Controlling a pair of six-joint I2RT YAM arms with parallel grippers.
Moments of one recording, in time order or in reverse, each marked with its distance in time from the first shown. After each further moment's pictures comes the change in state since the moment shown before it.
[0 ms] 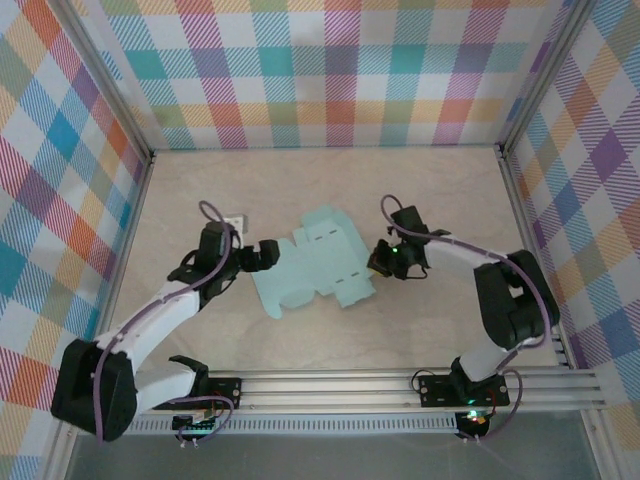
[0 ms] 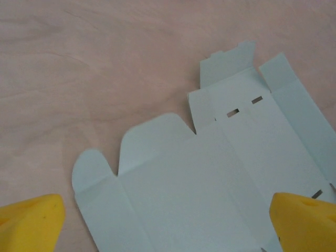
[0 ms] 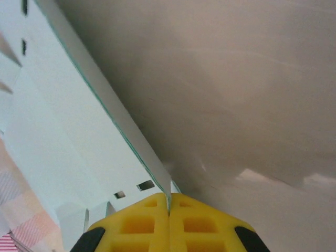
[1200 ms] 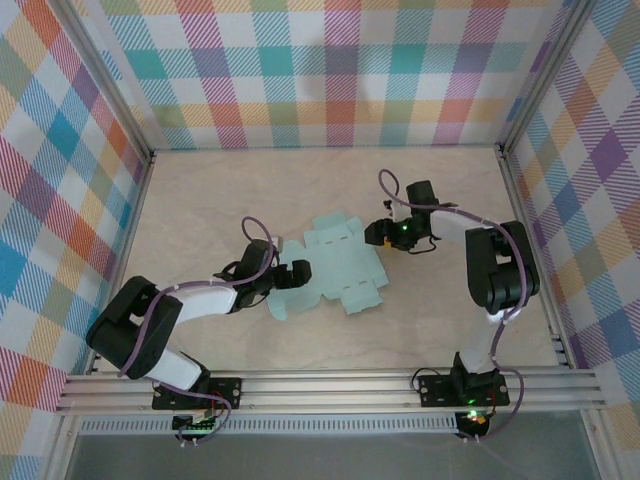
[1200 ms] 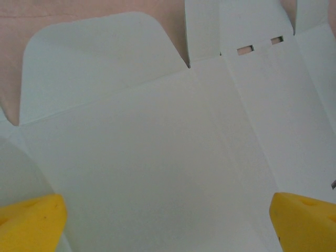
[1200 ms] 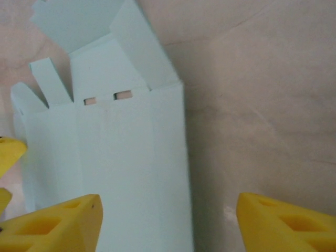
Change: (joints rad) left arm -0.184 0.326 -0.099 0.337 0.001 -0.210; right arm -0.163 0.276 0.296 -0.052 -0.211 -0.580
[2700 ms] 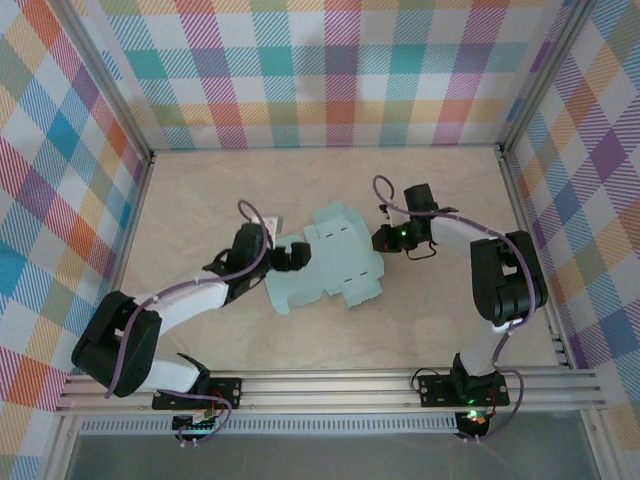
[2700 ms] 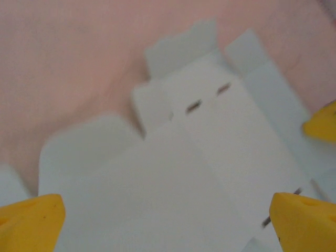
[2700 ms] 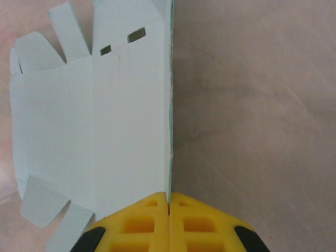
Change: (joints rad) left arm 0.068 -0.092 0.163 -0.059 0.039 0.195; right arm 0.046 -0.098 -0.036 -0.023 0.049 -0.124
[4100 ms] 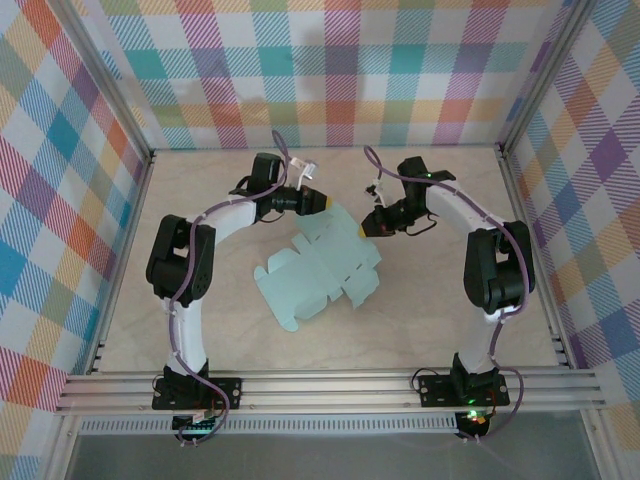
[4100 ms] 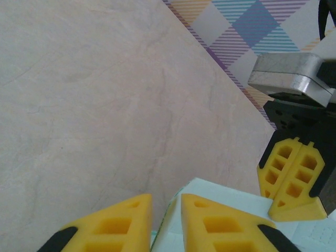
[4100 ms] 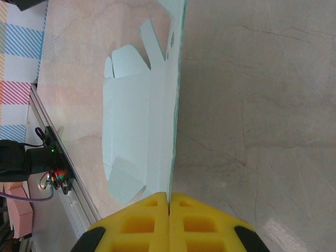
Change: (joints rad) left arm 0.135 0.631 0.730 -0.154 0.789 0.255; right arm 0.010 0.108 0.371 -0.493 -0.235 -0.195
